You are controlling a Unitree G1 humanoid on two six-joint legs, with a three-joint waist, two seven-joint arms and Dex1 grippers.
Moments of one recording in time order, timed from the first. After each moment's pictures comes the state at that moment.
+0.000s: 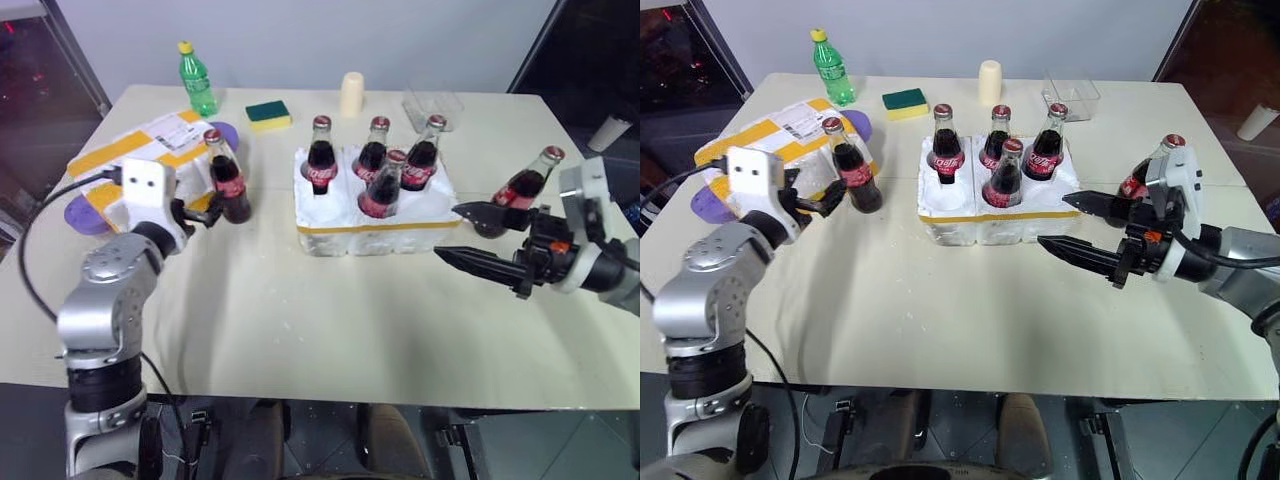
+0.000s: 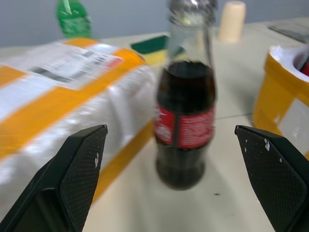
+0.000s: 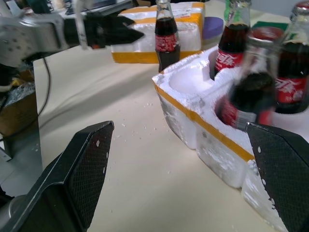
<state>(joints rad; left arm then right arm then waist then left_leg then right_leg) -0.43 0.40 0.23 -0.29 -0.27 0.77 -0.30 -0.20 -0.98 -0.42 -0.47 1.04 0.82 0.82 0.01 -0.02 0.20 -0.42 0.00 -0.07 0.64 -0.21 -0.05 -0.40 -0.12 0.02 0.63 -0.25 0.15</state>
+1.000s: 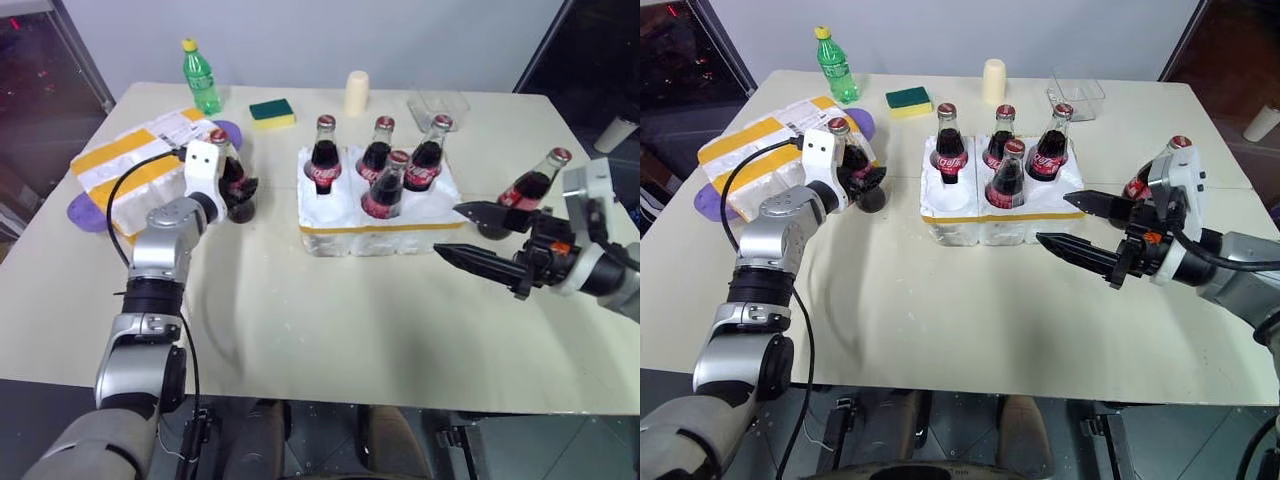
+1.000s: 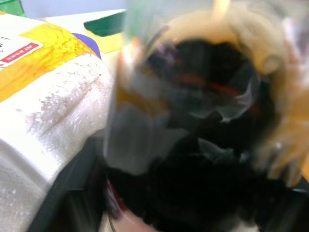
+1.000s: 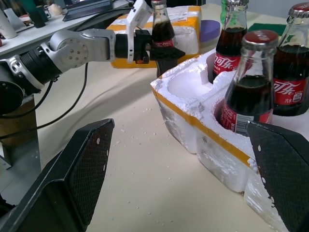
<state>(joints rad) -0.79 0.38 0.10 0.46 -0.19 0.41 -0.42 -0.17 -0.97 -0.46 -0.51 1.10 0.84 0.74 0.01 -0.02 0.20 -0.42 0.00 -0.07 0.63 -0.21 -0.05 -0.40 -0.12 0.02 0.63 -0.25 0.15</state>
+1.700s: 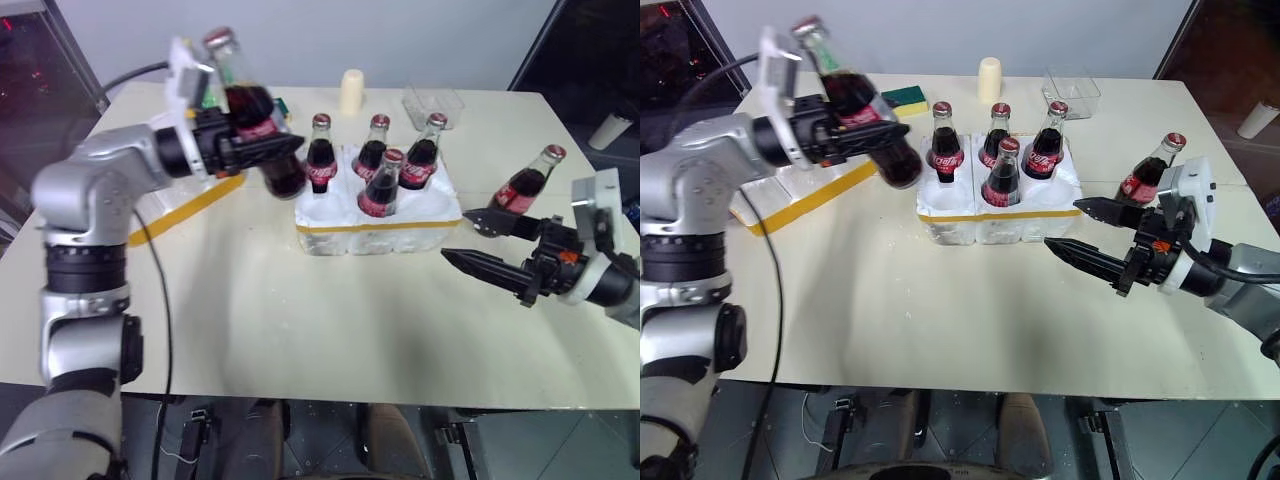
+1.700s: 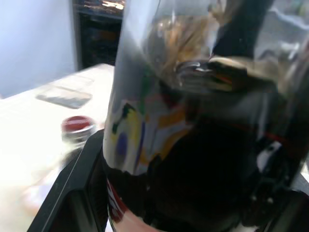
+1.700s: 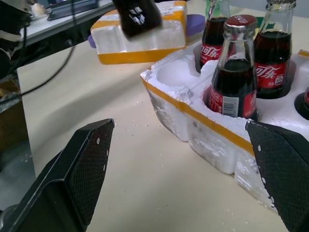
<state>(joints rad) -0.97 0.54 0.03 0.14 -0.59 0.74 -1.00 -0.08 -0.95 -0.52 -0.55 1.10 0.83 0.72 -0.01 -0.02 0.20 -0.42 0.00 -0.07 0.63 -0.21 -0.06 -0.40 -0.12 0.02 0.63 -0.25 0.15</state>
